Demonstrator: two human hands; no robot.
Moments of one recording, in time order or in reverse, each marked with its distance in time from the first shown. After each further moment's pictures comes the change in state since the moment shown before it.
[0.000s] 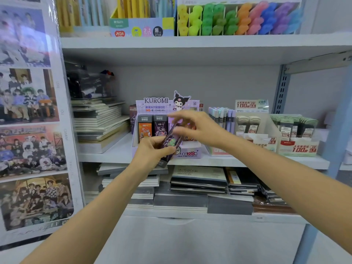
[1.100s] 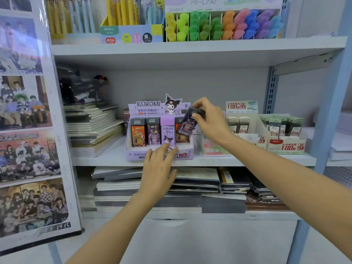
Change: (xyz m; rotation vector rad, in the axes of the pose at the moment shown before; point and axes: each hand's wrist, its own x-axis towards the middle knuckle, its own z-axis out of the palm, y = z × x) left_hand -0.018 -0.046 0.036 1.243 0.039 0.422; right_hand -0.012 0.026 -0.022 -0.028 0.408 0.253
